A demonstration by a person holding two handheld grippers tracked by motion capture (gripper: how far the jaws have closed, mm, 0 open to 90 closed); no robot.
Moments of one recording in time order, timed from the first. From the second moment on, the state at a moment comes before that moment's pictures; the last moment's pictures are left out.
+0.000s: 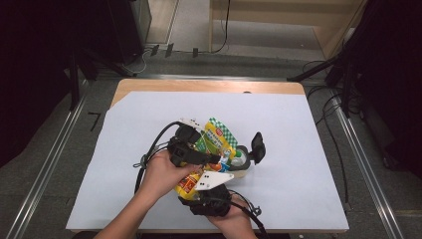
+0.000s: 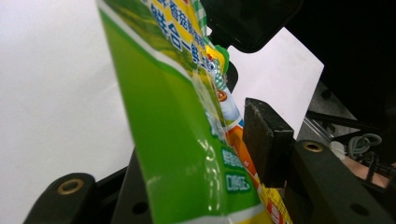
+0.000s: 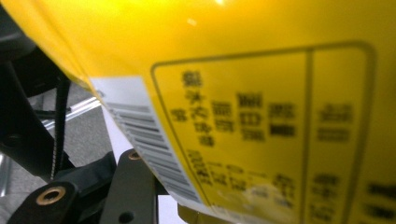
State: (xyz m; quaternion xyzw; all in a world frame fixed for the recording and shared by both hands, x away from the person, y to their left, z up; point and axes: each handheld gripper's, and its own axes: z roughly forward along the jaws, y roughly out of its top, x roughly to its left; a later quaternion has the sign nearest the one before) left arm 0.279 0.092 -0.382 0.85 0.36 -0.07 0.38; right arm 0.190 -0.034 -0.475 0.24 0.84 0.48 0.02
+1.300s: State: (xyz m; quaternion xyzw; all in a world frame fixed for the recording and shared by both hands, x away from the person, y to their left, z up) left arm 0.288 0.084 -0.383 0.86 0.38 -0.10 0.33; right arm 0.193 -0.034 -0.473 0.24 0.83 0.49 -0.02
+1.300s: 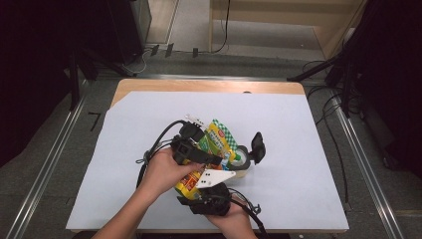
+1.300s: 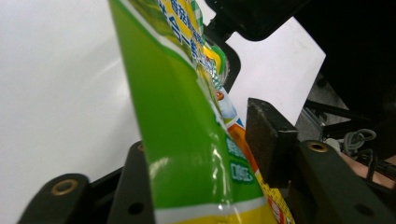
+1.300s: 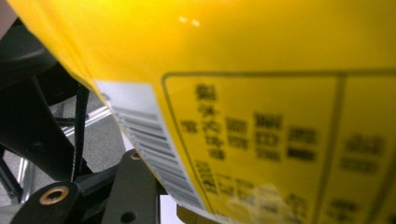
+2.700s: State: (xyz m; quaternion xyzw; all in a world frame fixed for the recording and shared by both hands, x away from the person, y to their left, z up) left arm 0.303 0.094 -0.360 0.87 0.37 -0.11 0.32; right arm 0.206 -0.039 -0.465 0.25 0.82 0.51 -0.03
